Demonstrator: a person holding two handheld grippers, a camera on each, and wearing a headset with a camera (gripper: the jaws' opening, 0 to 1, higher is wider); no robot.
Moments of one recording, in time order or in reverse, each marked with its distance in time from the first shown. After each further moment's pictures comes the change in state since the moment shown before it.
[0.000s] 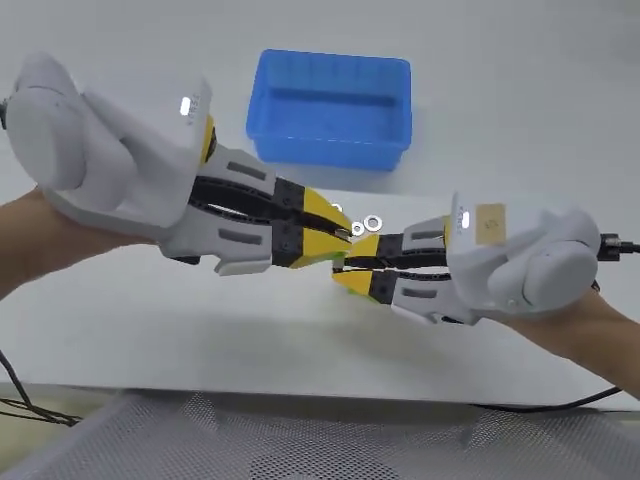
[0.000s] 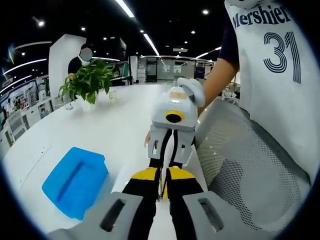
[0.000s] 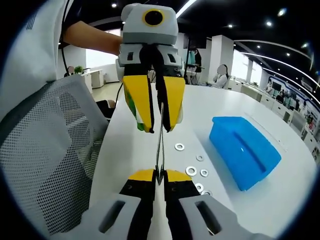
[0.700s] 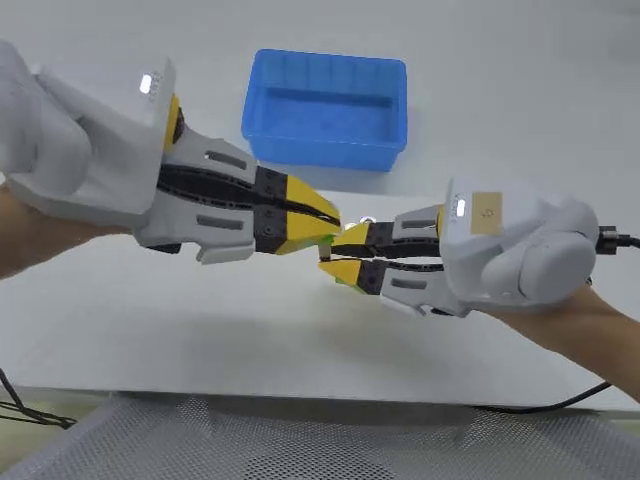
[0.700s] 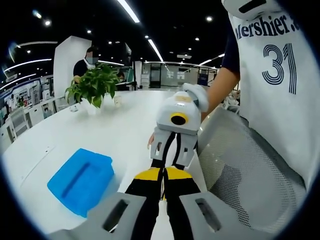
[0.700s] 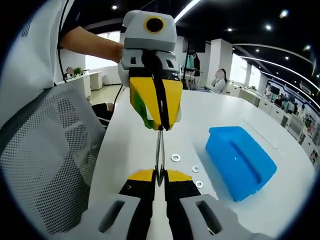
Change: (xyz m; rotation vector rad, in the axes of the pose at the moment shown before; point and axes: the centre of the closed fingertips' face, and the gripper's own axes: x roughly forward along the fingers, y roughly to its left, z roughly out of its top) left arm -0.024 0.008 0.017 -0.036 -0.060 0.039; right arm 0.003 -0.005 0.026 -0.037 -0.033 -0.027
